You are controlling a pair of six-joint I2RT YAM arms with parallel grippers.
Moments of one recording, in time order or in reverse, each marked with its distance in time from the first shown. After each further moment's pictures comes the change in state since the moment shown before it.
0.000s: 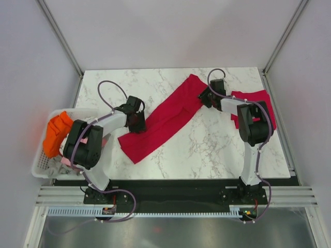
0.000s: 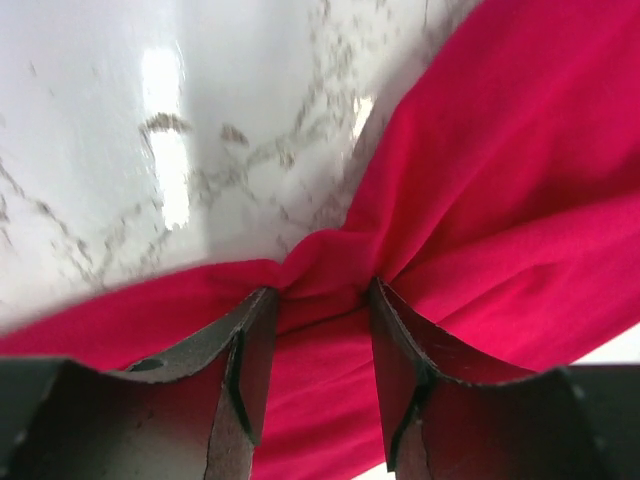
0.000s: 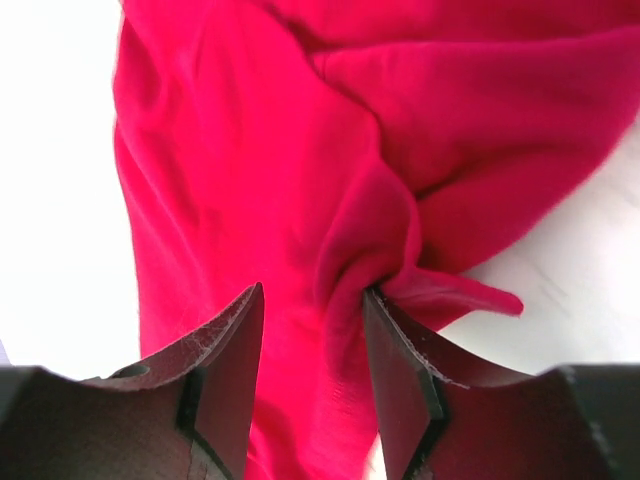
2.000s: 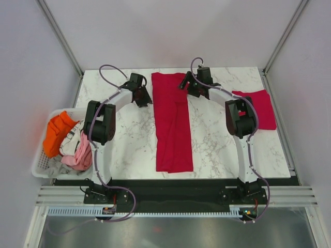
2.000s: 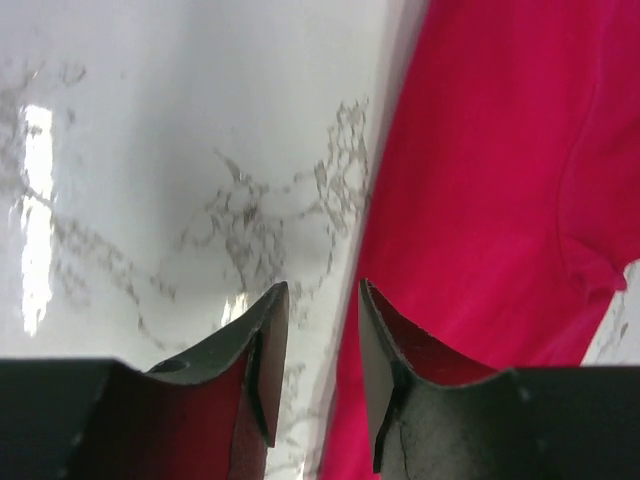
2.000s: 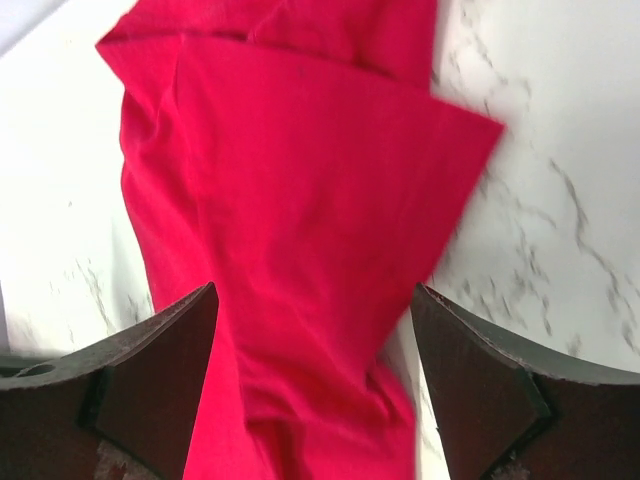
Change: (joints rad) left arm 0.069 0.373 0.515 0.051 0.066 -0.194; right arm 0.079 0.345 0.612 -0.171 -0.220 -0.257
